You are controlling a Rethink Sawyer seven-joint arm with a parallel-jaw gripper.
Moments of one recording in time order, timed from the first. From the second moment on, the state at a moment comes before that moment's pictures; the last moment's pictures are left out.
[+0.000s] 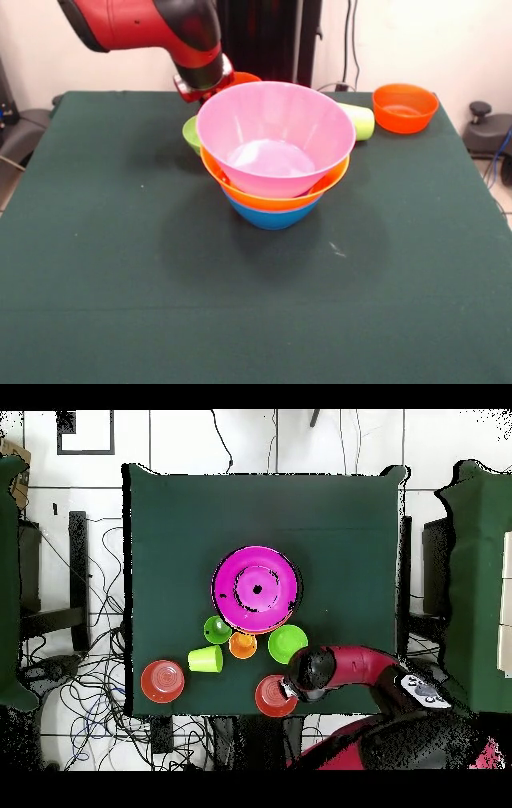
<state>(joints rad) -0.76 -0.36 0.24 1.86 -0.68 0.70 1.38</state>
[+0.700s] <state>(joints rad) -0.75 -0.36 0.18 1.86 -0.68 0.69 1.39</state>
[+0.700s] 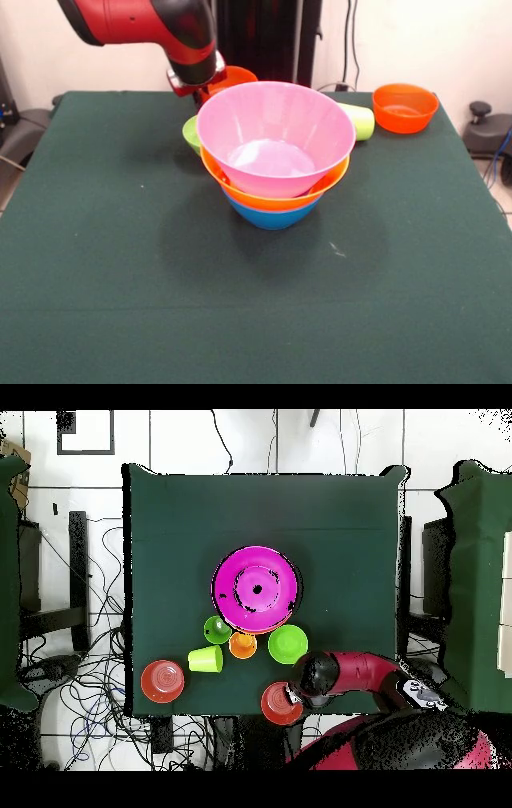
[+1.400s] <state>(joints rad) -0.83 -0.61 0.25 1.98 -0.51 0.83 1.39</state>
